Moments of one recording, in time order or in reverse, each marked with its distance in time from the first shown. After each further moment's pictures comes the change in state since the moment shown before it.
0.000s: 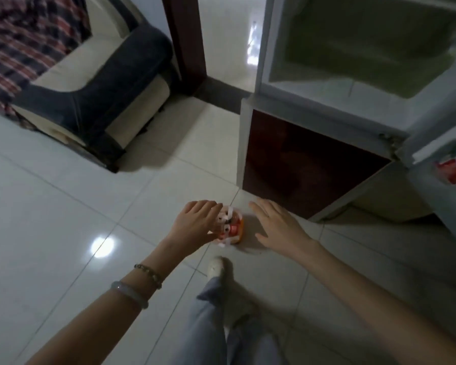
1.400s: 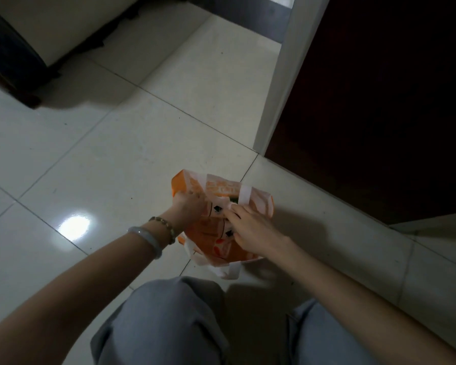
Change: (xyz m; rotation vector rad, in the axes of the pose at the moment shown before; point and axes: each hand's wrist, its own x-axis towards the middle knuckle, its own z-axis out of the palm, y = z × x) left_hand 0.245 -0.151 0.596 0.259 -0.551 -0.222; right_hand 0.331 0.158 0.535 0.055 -0.049 -0.194
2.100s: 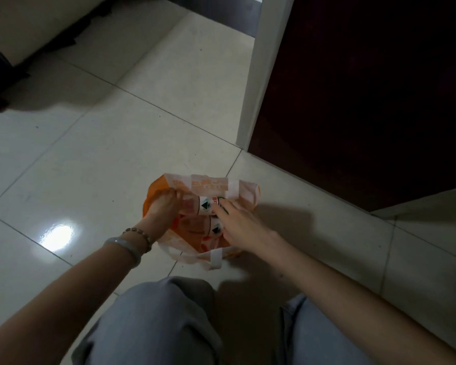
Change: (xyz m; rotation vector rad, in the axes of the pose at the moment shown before) left_hand 0.006 -0.004 0.047 -0.170 0.201 -0.052; right_hand -0.006 0.002 0.007 -0.003 0.034 0.038
